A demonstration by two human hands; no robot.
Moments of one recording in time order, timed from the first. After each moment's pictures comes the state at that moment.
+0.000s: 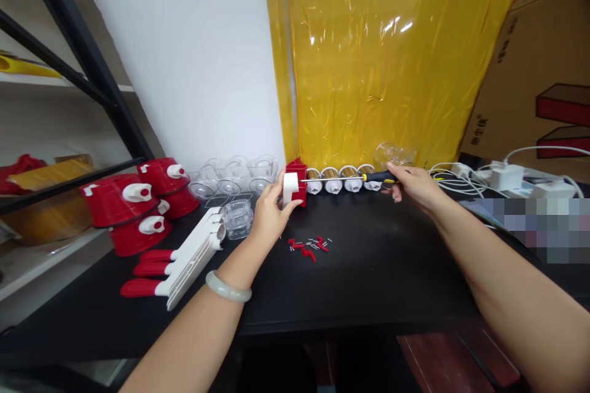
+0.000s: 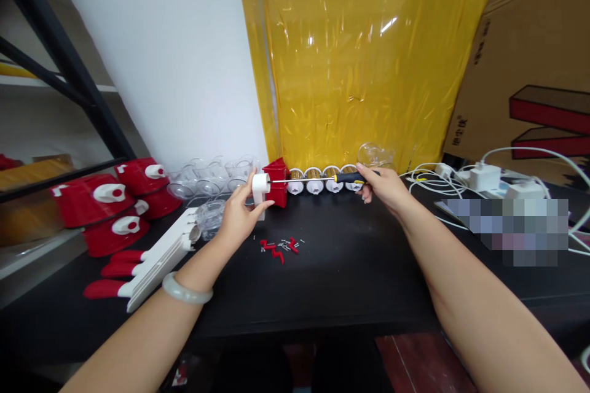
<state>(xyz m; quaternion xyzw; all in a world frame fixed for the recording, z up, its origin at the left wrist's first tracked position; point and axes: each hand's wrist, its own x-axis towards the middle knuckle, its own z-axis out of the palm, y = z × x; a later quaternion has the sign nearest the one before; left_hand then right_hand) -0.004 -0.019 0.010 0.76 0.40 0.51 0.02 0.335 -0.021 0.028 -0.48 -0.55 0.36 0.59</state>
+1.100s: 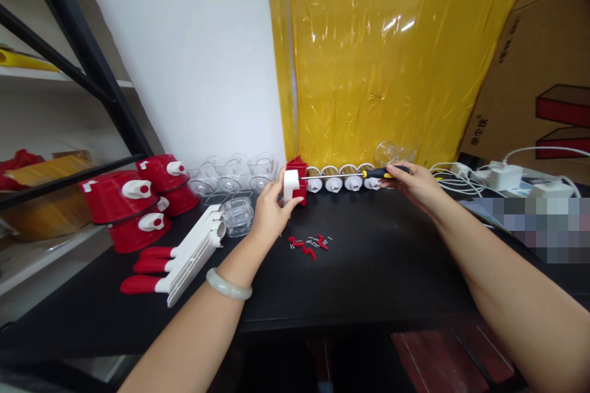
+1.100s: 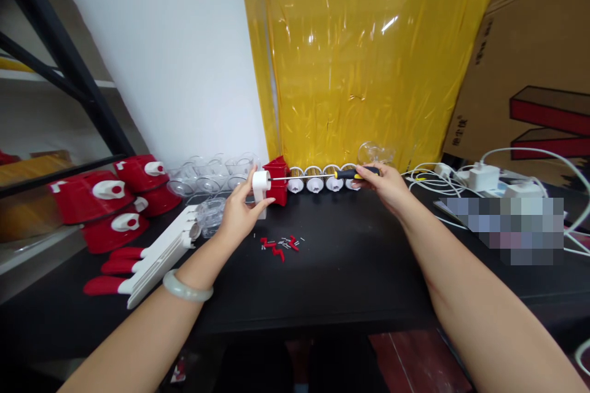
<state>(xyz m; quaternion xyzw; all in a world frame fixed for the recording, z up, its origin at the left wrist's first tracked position) -0.002 -0.021 0.012 0.75 0.40 0.52 0.03 0.336 -0.016 0.024 -0.41 -0.51 0.38 0.65</state>
